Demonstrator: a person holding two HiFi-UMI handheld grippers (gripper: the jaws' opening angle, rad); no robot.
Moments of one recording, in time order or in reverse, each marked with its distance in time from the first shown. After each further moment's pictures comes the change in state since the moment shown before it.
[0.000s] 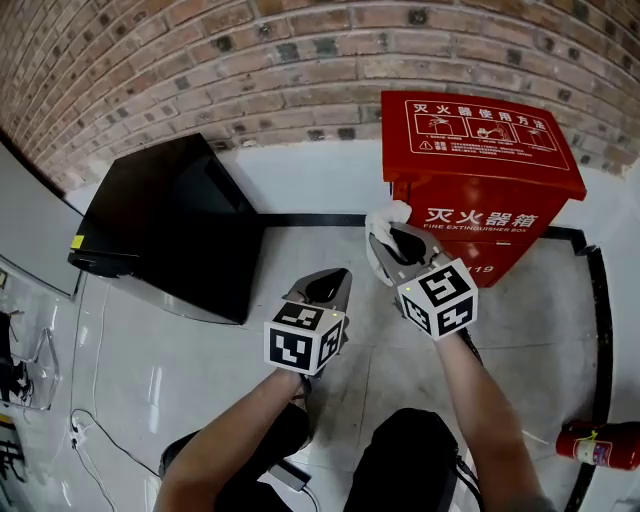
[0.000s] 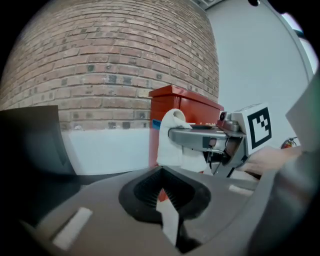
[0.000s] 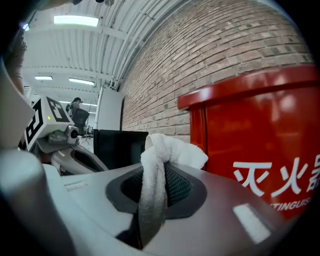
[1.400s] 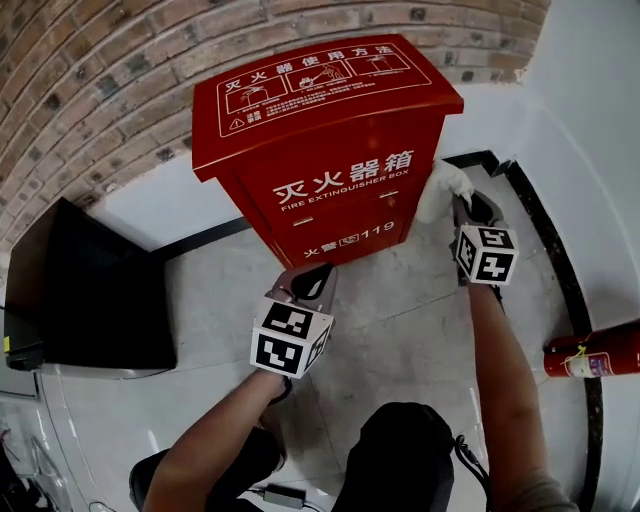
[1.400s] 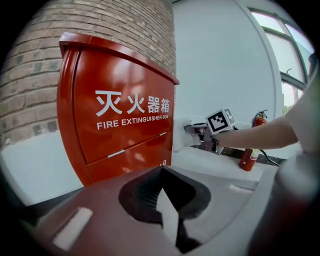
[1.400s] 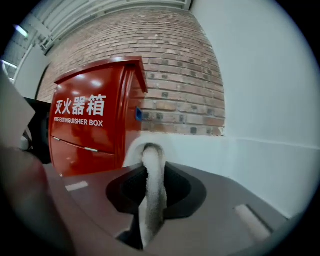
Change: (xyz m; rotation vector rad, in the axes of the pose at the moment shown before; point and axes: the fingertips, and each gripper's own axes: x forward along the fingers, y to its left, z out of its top) left arm 0.114 -0.163 -0.027 0.268 0.033 -0.360; right arm -0.300 -0.280 -0.150 0.128 0.151 -0.924
